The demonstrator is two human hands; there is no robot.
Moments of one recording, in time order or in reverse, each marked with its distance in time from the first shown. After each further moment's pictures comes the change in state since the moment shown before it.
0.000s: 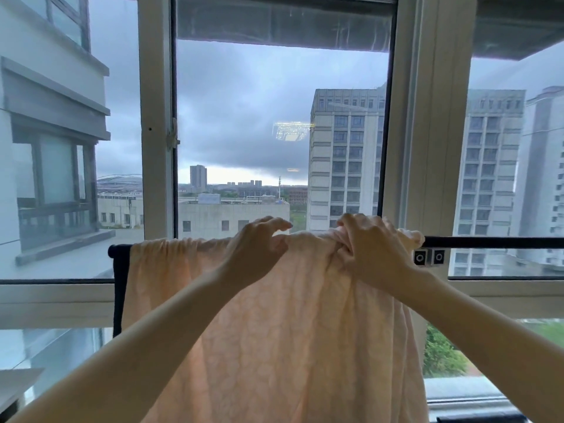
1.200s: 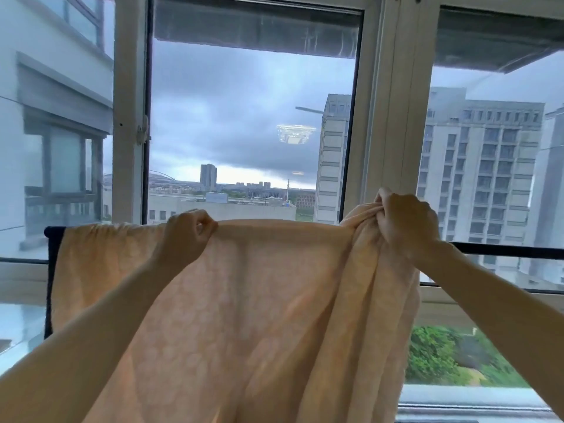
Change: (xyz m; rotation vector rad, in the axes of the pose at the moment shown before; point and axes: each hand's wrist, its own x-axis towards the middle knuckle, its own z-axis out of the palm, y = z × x) left_hand 0.001 0.044 0.022 0.127 0.192 -0.250; right_hand -0.019 0.177 -0.060 -0.118 0.225 0.169
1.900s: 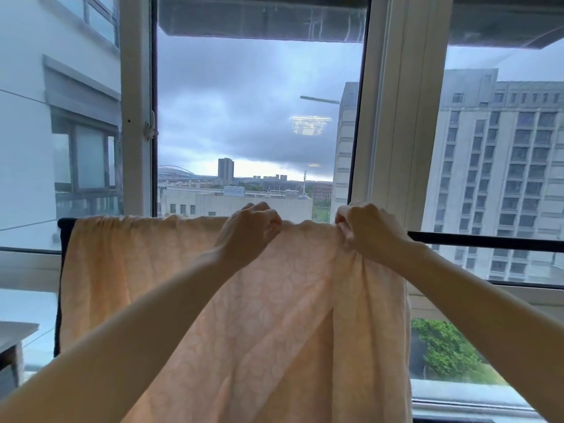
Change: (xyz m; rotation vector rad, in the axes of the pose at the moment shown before) left_hand 0.002 0.094 0.054 0.103 -0.114 0.252; right_hand -0.006 -0.011 0.034 0.247 -0.218 -0.304
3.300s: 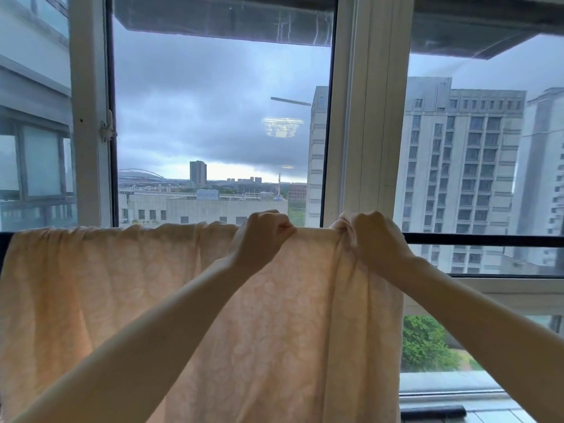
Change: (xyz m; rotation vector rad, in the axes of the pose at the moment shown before) left_hand 0.031 0.039 0.047 -0.234 0.013 -0.011; right_hand -0.019 0.038 0.002 -0.005 0.132 0.090
